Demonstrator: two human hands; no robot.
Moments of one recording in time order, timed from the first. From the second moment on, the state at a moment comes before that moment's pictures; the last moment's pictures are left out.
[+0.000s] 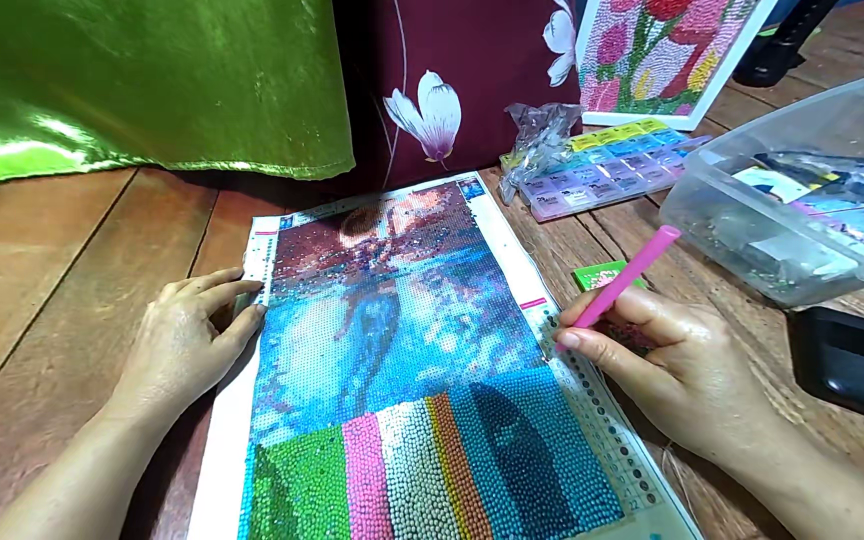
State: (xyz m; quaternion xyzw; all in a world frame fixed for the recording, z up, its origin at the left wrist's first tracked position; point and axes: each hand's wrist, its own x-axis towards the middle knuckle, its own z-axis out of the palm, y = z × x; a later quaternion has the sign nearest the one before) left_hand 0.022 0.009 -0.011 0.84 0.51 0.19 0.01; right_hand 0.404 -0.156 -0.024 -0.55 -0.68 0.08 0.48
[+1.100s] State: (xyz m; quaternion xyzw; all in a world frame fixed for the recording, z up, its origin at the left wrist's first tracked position) left_hand 0.022 0.009 -0.011 0.84 0.51 0.19 0.01; right_hand 0.403 -0.152 -0.025 -0.55 -0.70 0.06 0.46
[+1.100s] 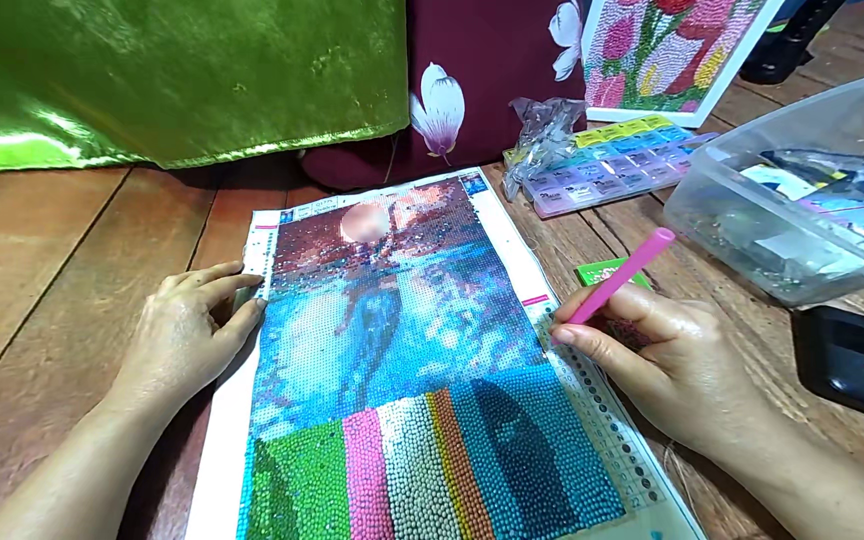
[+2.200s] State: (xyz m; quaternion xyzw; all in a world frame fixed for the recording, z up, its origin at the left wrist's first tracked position) left_hand 0.030 0.004 -0.006 0.82 0.53 0.19 0.03; right_hand 0.416 -0.166 -0.018 -0.50 -0.57 0.13 0.64
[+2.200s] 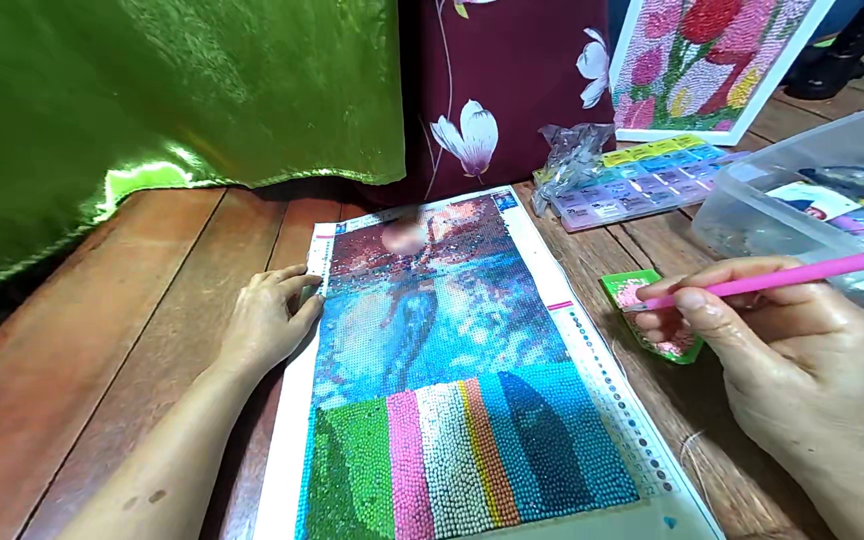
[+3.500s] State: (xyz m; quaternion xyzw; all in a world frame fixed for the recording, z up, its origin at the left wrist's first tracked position) left_hand 0.026 0.005 -0.008 0.83 0.52 0.20 0.02; right_hand 0.445 -0.175 -0.027 -0.60 -0.57 0.04 0.56
